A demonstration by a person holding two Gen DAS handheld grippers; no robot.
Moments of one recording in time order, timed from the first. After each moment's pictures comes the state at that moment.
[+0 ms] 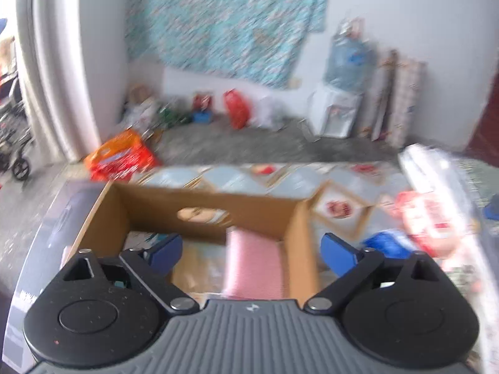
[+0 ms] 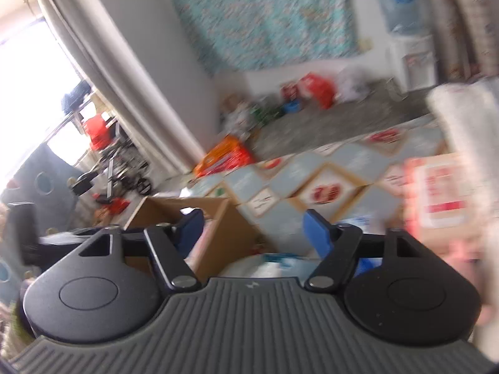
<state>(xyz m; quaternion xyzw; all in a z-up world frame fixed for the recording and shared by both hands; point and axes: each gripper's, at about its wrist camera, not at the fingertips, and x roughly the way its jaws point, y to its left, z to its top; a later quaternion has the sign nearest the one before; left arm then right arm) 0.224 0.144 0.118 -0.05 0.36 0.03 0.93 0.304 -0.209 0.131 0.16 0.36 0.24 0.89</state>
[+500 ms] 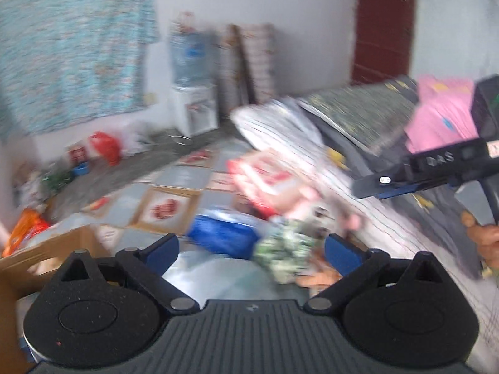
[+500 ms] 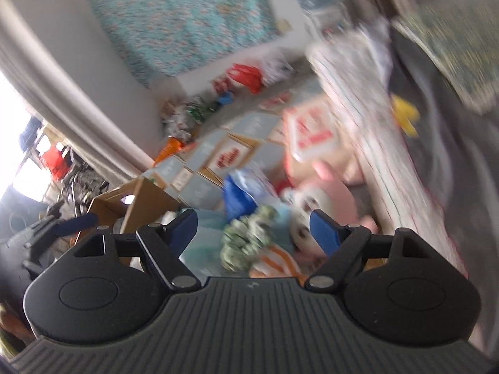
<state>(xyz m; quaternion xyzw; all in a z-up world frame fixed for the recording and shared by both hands) 0.211 -0.089 0.088 0.11 0.35 -0.20 0.91 0.244 -0.357 0.061 0.24 0.41 0.13 0.87</state>
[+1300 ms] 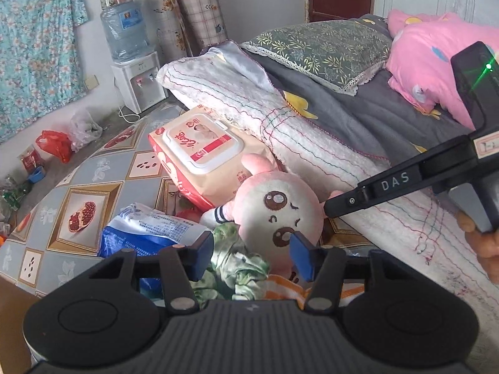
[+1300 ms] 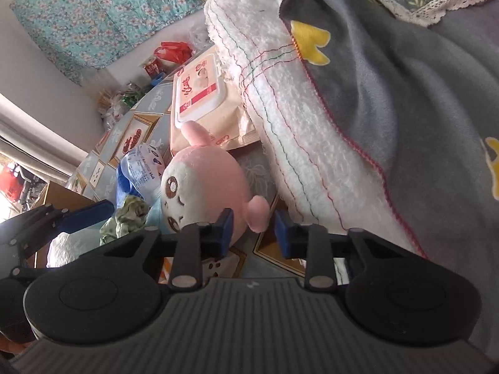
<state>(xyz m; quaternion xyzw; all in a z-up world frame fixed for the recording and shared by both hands) 0.281 -0.178 -0.007 0.17 0.40 -0.25 0.86 0.293 -0.400 -0.050 0.25 0.48 0.04 0.84</state>
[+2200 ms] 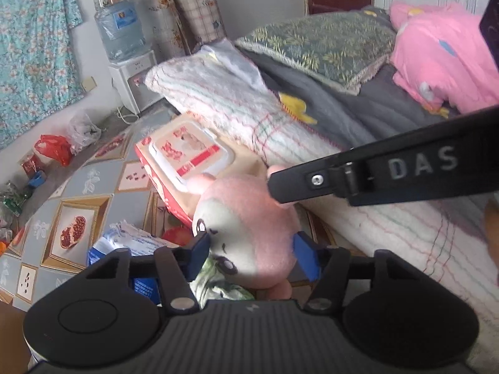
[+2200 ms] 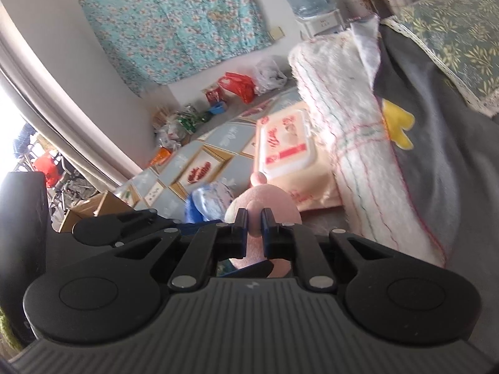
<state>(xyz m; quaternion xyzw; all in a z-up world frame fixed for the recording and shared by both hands) 0.298 -0.209 -0.009 0.19 0.40 -0.24 0.86 0.300 -0.367 0.006 0.22 0.39 0.14 0.88</state>
